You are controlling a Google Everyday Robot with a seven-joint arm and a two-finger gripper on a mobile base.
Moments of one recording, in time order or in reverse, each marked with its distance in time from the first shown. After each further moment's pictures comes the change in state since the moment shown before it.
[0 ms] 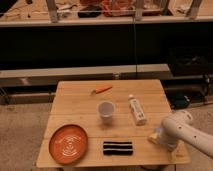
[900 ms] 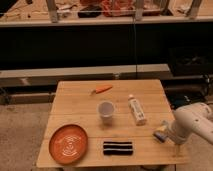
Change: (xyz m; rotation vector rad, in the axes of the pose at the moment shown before) arm 0.024 0.001 -0.077 0.126 -0.008 -0.002
